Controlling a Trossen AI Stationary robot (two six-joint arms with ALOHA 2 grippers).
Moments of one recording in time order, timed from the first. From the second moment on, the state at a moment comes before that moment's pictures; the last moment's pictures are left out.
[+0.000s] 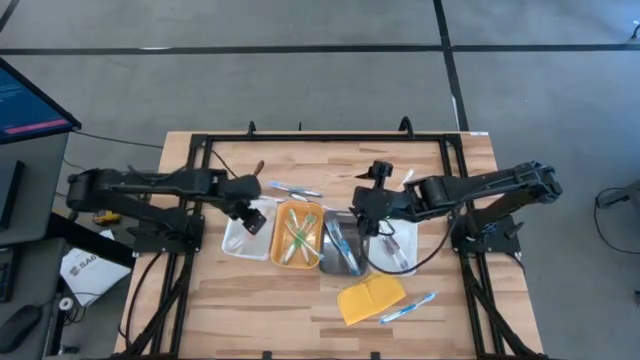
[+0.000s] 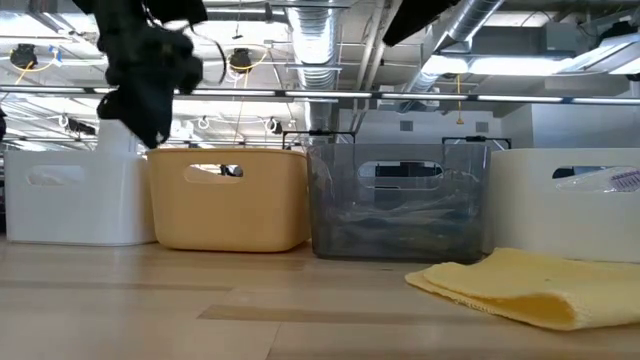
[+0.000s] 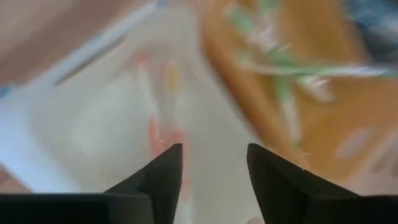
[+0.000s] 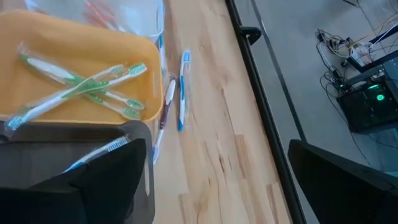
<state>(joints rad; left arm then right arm) 0.11 1.13 0.82 -0.85 0.02 -0.74 0.20 1.45 1.36 -0.78 0.63 -0.01</state>
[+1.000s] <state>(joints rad) 0.64 1.15 0.82 -0.38 0.11 0.06 -0.34 1.29 1.07 -0.39 0.16 -0.26</state>
